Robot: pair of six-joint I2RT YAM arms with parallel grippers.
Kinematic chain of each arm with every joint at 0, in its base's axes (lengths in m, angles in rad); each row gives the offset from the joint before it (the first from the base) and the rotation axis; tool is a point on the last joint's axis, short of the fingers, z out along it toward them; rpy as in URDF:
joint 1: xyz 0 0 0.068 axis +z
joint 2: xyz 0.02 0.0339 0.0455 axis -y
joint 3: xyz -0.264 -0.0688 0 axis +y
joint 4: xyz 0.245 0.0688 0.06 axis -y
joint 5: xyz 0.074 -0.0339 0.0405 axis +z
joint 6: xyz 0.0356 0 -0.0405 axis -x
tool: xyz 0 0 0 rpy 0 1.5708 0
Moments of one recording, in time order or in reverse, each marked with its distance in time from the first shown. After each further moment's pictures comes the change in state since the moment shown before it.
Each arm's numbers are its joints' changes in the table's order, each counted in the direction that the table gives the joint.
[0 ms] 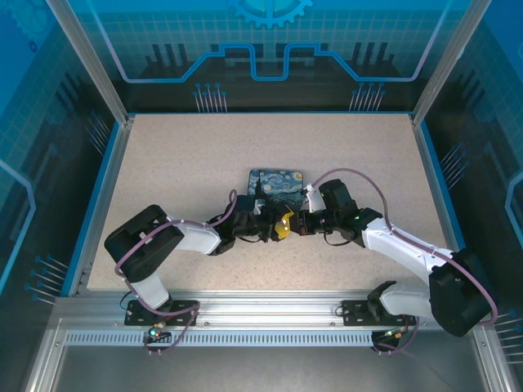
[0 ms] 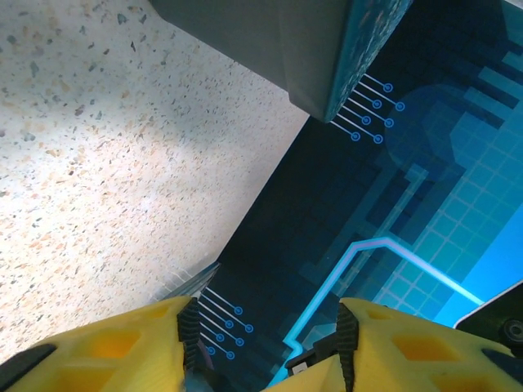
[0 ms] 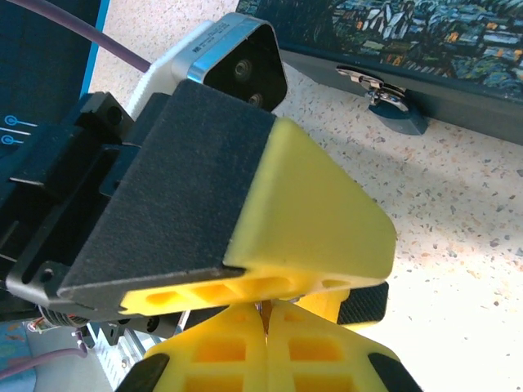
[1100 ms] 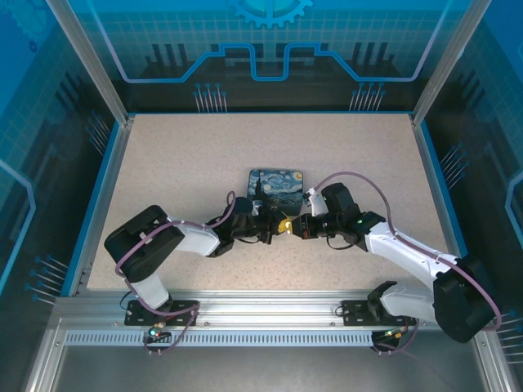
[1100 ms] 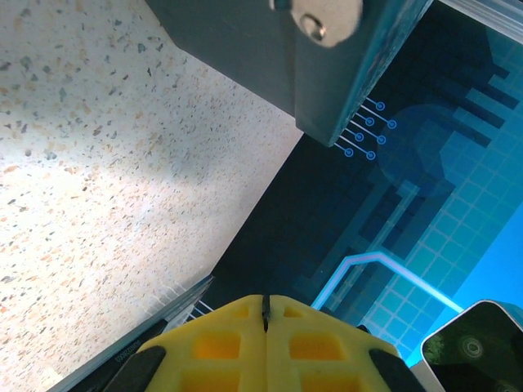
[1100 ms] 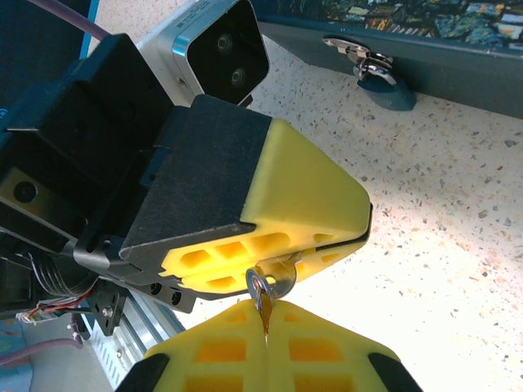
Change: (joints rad) left arm 0.000 0.000 0.026 0.024 0.045 0.019; right arm 0.000 0.045 0.034 -0.024 -0.008 0.000
